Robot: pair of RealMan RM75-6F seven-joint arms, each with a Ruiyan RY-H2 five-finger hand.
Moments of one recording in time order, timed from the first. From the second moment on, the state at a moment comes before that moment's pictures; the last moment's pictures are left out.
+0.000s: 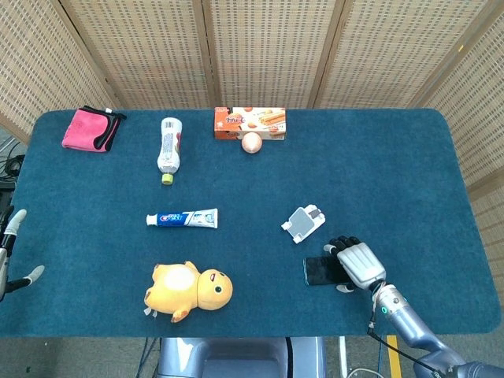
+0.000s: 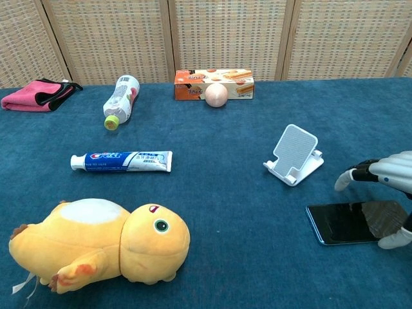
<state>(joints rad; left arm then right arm) -0.07 -1.10 -0.08 -1.63 1.45 1.50 0.09 0.46 -1.39 0.04 -1.48 -1.41 0.91 -0.29</state>
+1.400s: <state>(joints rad) -0.08 -1.11 -0.07 -1.64 1.45 1.50 0.12 0.49 -1.41 -0.04 -1.36 -1.55 1.00 -0.12</state>
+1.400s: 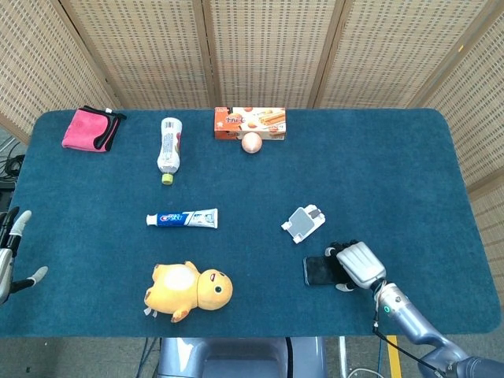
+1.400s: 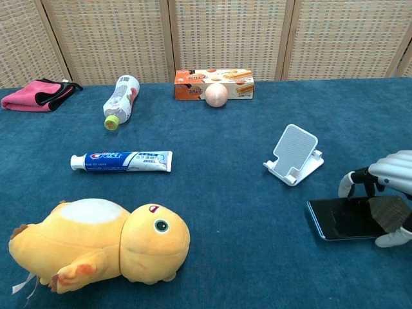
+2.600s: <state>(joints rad) -0.08 -1.09 -0.06 -1.64 1.46 1.49 0.08 0.68 -1.17 0.19 -1.78 -1.34 1.00 -1.06</state>
